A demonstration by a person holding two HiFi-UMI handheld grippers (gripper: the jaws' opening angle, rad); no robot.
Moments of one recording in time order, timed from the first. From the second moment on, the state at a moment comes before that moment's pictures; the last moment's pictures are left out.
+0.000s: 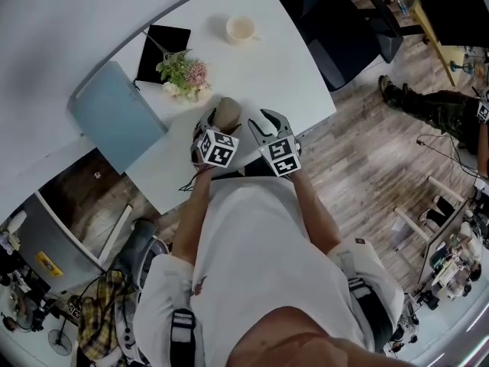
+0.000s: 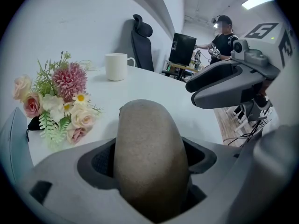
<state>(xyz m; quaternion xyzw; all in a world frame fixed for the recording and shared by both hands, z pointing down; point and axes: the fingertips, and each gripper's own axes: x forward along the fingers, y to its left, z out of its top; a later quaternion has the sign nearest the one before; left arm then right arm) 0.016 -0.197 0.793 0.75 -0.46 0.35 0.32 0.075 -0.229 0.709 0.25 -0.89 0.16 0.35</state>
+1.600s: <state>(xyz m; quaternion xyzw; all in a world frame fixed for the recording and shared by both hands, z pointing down) 0.012 -0.196 0.792 0.74 -0.47 0.37 0.31 0.085 -0.206 0.695 0.27 -0.89 0.14 0.34</state>
